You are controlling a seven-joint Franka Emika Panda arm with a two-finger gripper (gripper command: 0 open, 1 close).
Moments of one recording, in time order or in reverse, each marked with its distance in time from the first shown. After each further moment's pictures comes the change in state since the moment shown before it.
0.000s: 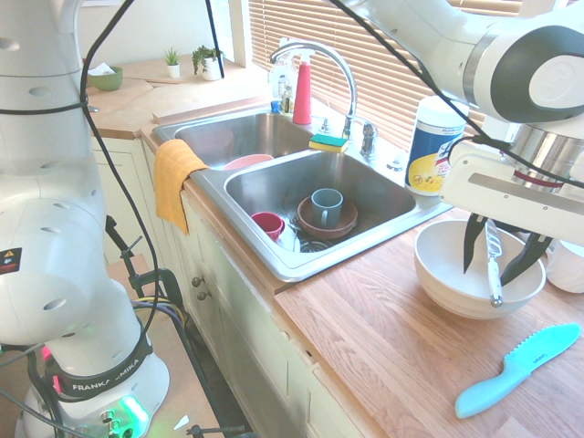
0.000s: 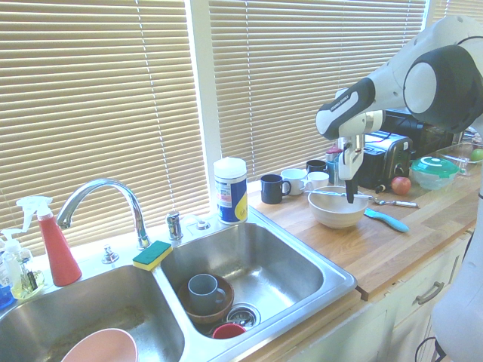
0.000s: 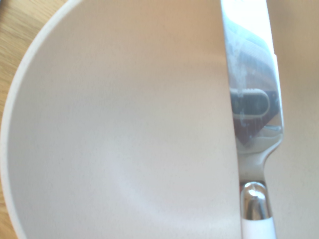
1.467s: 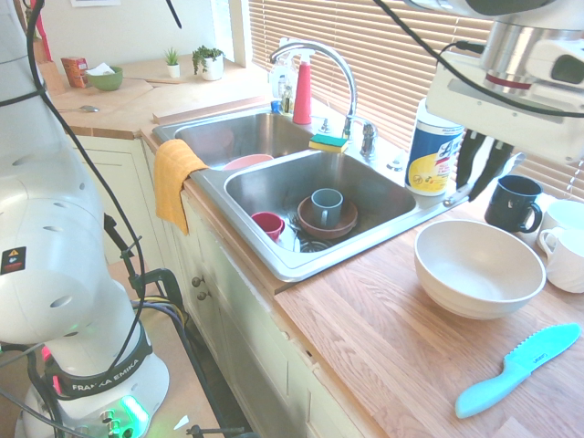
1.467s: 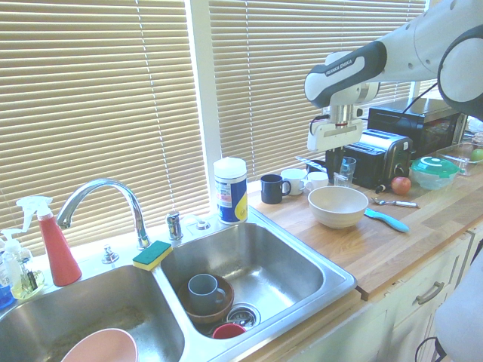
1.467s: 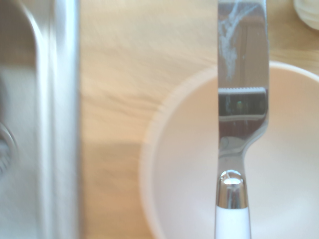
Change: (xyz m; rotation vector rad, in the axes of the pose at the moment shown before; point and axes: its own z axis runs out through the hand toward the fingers) arm -0.038 -0.100 -0.090 0.105 0.109 0.548
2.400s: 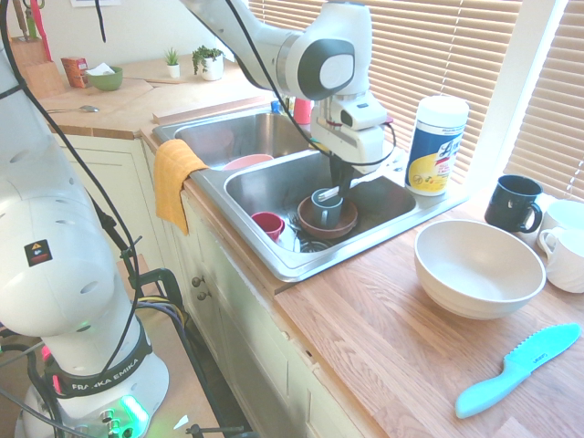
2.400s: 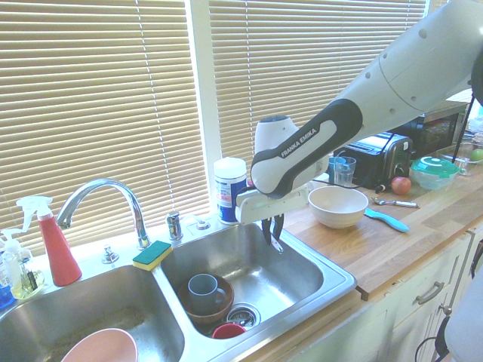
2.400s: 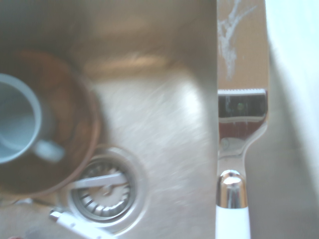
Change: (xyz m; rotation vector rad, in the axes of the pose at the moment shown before) arm -0.208 -0.122 0.135 0.042 0.077 0.042
